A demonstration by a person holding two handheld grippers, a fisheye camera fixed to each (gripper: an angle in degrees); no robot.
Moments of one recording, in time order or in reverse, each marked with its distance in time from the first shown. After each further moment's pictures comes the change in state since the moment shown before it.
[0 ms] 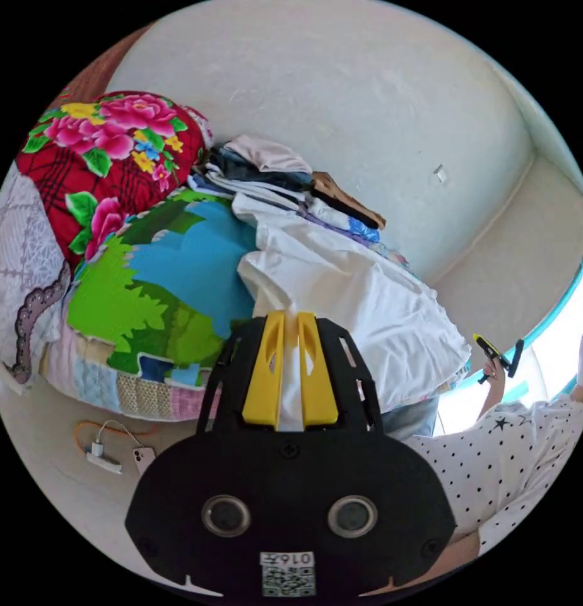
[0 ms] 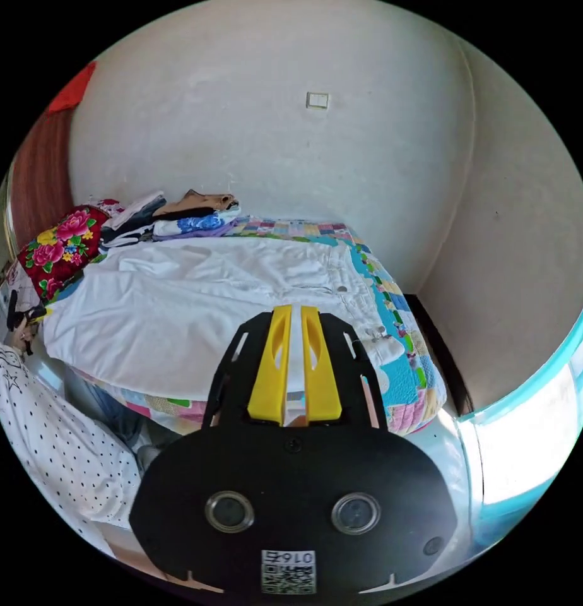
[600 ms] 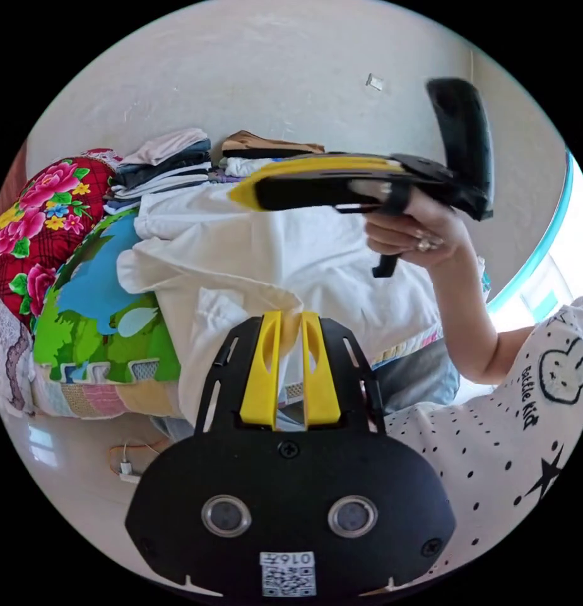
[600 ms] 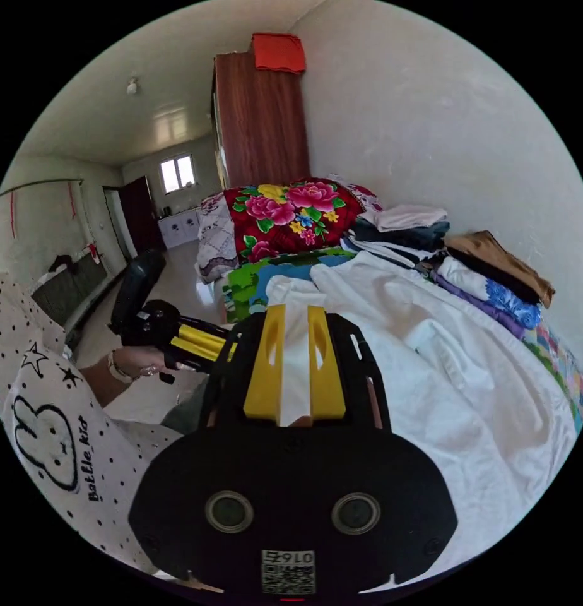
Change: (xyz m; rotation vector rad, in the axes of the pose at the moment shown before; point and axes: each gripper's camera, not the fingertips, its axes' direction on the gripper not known) left arm 0.228 0.062 0.024 -0.137 -0.092 0.350; right arm -0.530 -0.243 0.032 0.096 -0.899 -0.613
